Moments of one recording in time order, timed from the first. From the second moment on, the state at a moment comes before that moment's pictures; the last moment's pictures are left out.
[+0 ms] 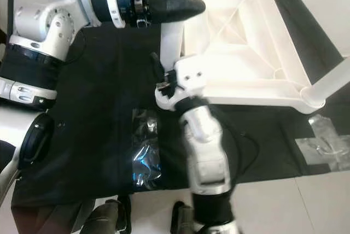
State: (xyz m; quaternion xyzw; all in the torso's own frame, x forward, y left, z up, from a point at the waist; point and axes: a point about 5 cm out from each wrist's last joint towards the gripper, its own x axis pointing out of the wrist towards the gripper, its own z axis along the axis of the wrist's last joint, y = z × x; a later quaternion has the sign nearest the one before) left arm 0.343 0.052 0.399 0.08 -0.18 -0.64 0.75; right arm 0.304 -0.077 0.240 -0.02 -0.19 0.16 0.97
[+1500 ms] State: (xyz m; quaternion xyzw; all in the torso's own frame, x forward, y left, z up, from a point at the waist) left arm 0.292 0.193 0.233 0.02 -0.02 -0.41 0.91; right arm 0.323 -0.108 0.246 -0.11 -0.11 0.36 0.92
